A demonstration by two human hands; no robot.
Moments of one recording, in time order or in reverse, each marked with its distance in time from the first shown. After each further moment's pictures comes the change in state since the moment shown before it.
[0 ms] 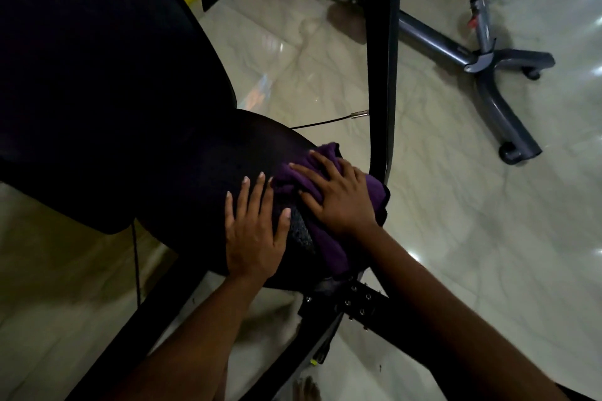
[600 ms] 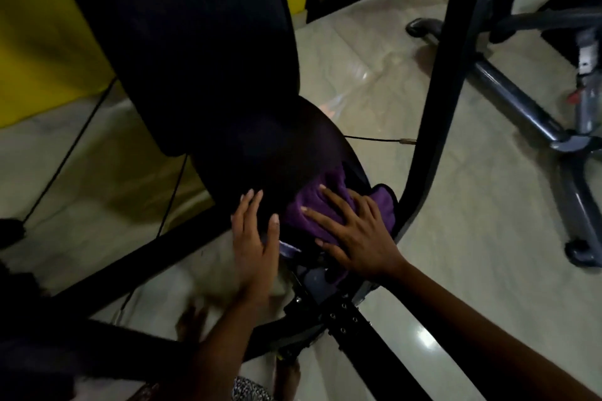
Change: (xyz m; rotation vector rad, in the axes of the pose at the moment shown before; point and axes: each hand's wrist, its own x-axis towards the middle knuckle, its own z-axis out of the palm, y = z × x) left_hand -0.091 0.058 0.003 -0.677 0.450 -0.579; right_hand -0.064 0.048 0.002 -0.098 0.078 -0.724
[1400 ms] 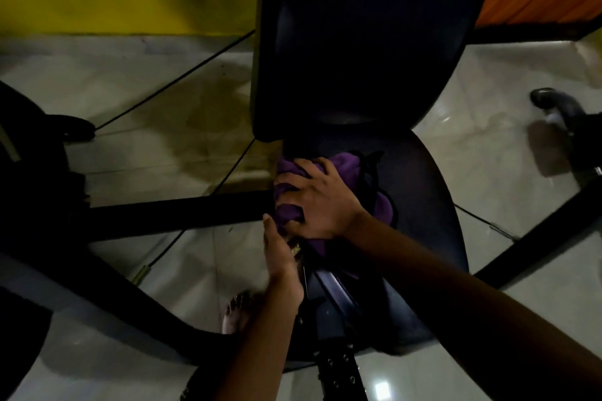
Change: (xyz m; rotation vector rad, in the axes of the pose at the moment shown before) left_hand 0.072 -0.016 -0.023 -0.979 0.441 -1.114; right_hand 0.214 -0.089 0.032 0.021 -0.219 -0.629
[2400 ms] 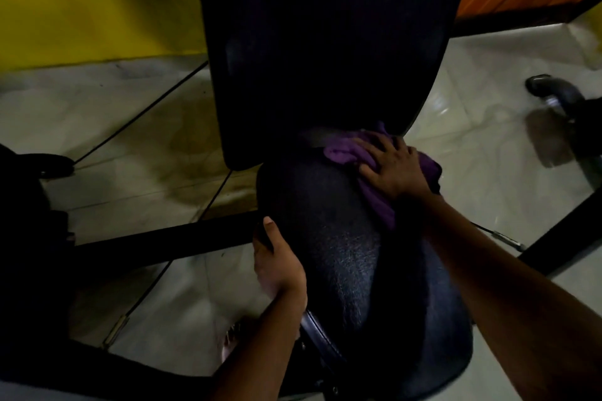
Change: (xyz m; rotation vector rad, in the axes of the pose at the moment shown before) left_hand 0.035 -0.009 0.055 0.467 0.312 0.347; right_hand -0.030 0.167 0.011 0.064 0.066 0.612
